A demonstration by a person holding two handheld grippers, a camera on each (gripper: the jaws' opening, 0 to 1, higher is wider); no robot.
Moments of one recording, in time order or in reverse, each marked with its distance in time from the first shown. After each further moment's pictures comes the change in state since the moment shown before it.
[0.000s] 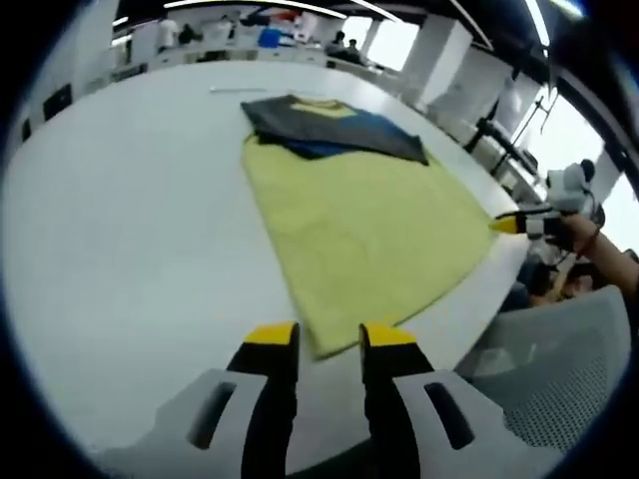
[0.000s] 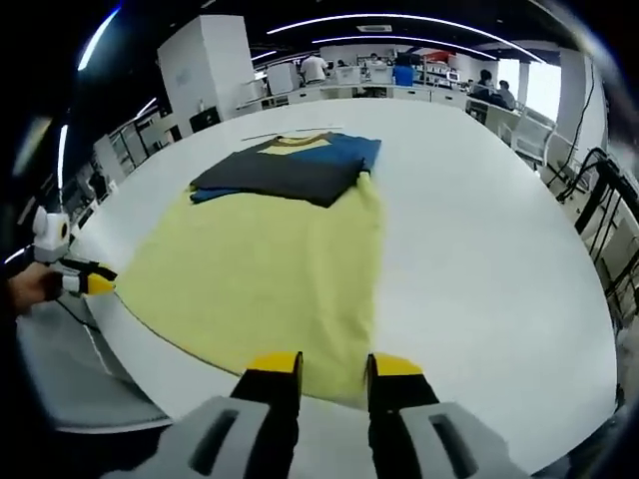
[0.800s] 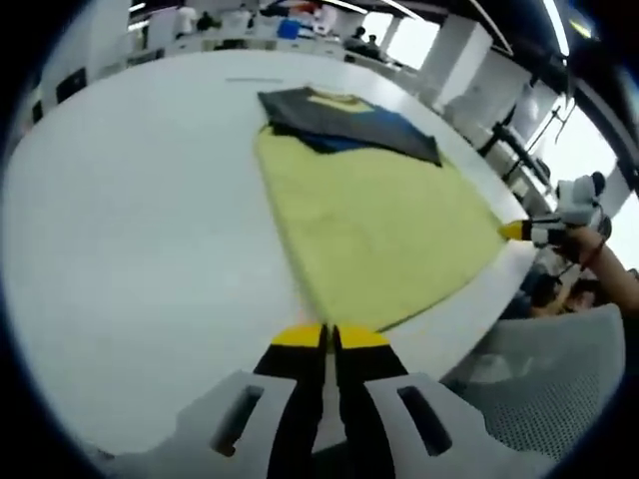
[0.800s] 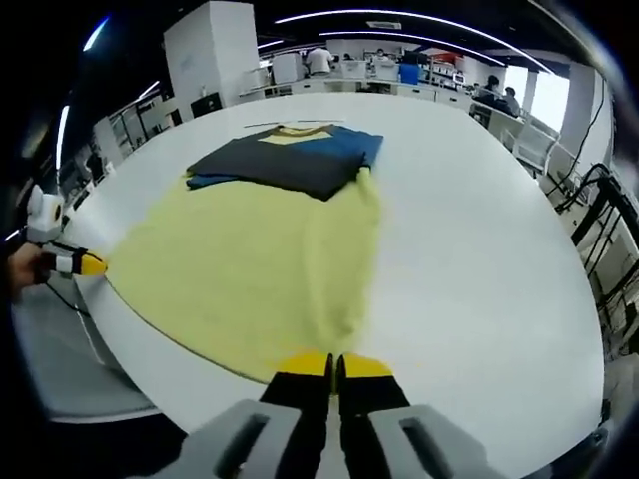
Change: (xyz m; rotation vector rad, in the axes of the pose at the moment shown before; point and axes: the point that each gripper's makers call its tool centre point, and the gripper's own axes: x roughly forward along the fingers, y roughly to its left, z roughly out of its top) left arm -0.010 0.001 -0.003 -0.057 0.025 0.036; right arm -0.003 0.001 -0.003 -0.067 0.034 -0.025
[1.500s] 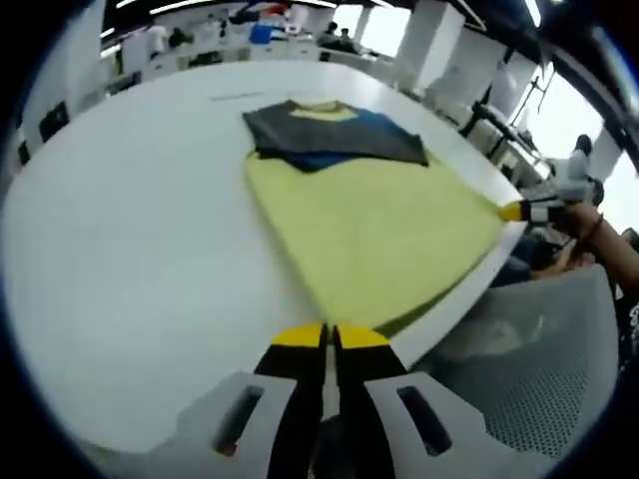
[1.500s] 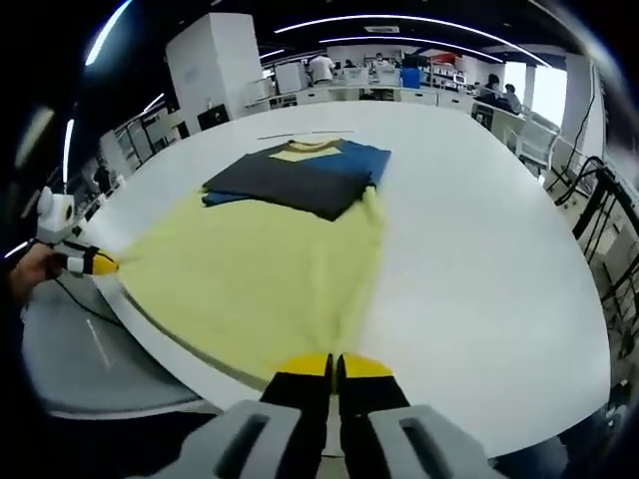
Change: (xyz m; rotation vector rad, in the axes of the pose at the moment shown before) left arm -0.036 0.005 -0.002 0.137 0.033 0.003; right arm -0.031 0.028 -0.007 0.049 -0.036 0.050
